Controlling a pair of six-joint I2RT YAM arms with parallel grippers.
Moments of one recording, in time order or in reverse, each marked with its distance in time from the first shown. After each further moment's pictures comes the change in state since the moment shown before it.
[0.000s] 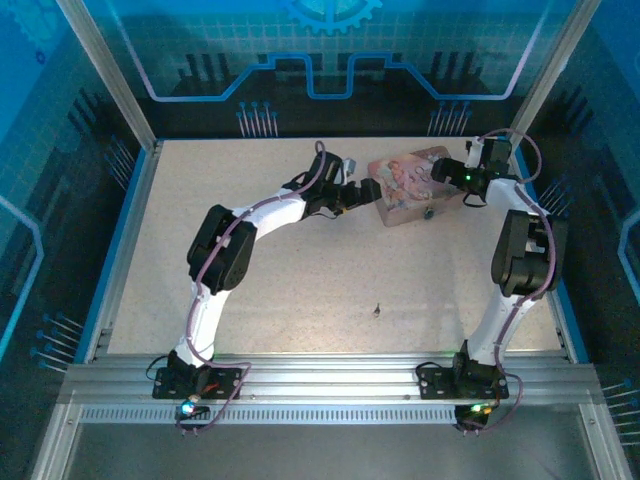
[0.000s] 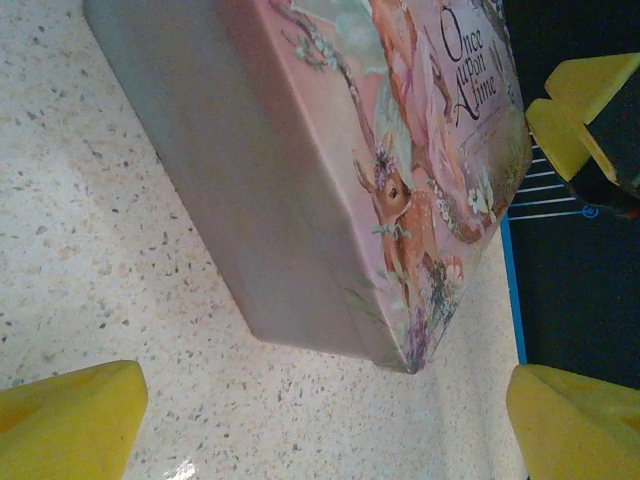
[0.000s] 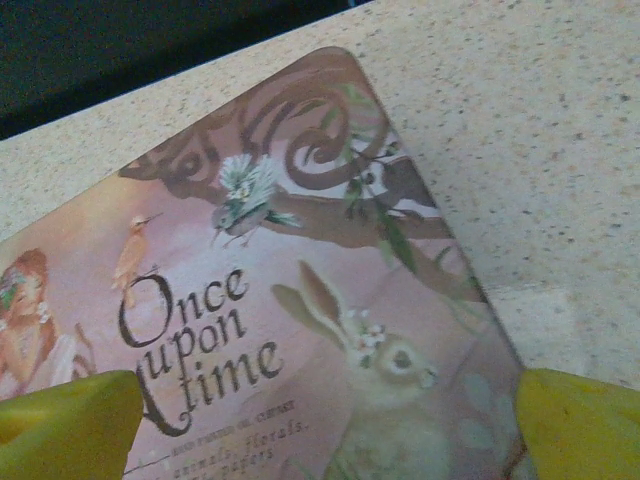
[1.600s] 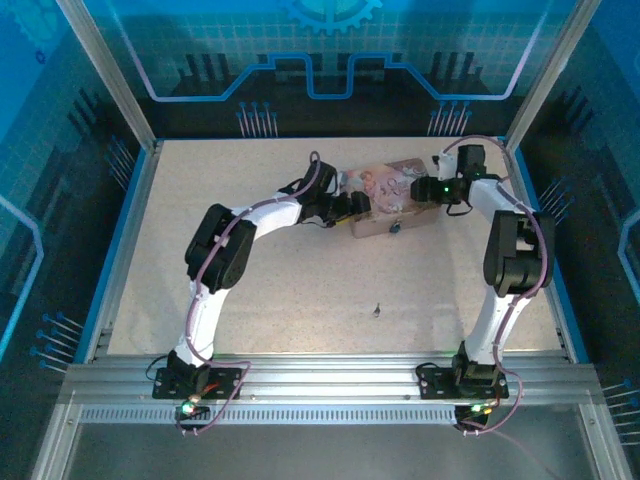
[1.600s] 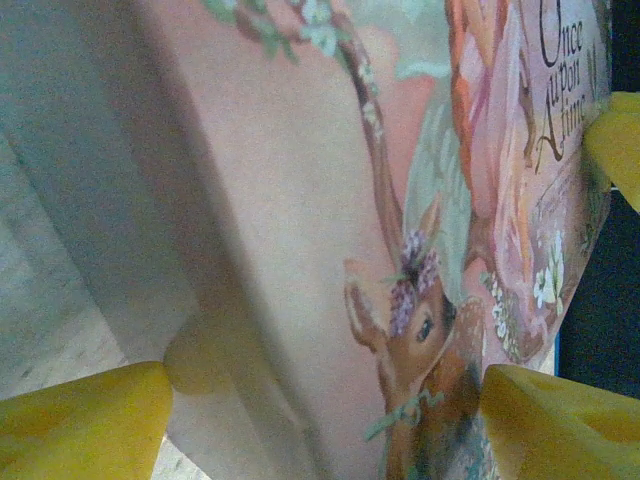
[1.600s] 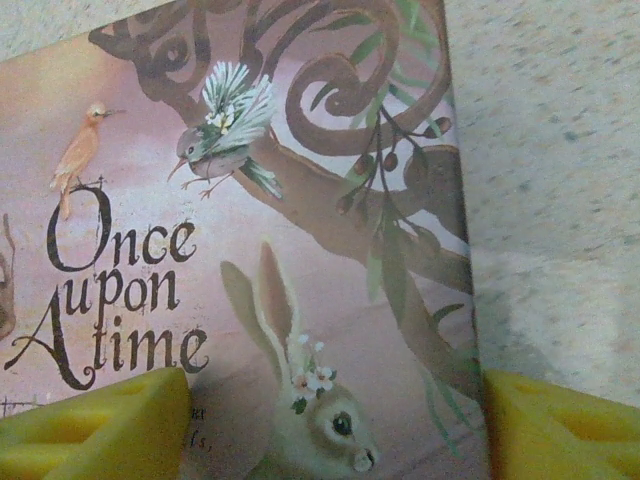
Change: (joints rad) left arm 0.027 -0.031 -0.118 -0.053 0.036 0.005; right arm 0.127 -0.007 -0.033 -0.169 -0.102 -0.185
